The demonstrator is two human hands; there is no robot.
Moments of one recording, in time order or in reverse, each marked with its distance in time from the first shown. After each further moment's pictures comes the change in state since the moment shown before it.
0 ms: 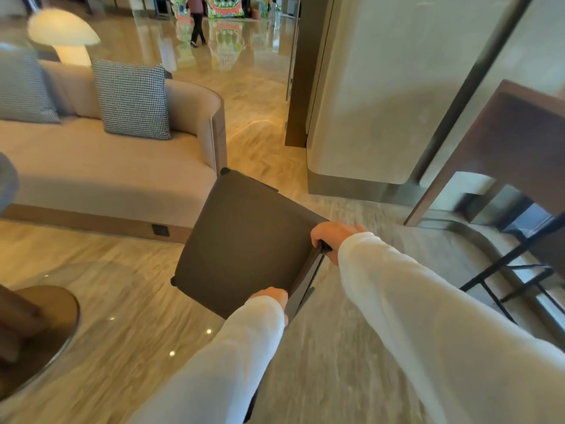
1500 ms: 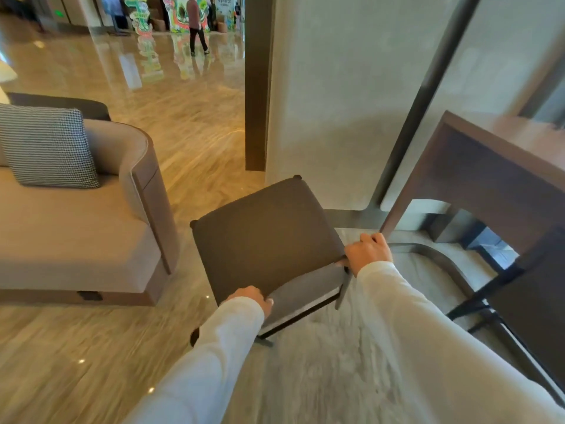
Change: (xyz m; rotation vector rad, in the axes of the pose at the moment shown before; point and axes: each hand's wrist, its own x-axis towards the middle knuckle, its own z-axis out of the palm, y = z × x) left_hand 0.166 0.182 -0.194 -0.184 0.135 -0.150; right_hand 0.053 0.322 -0.016 -0.177 0.049 0.428
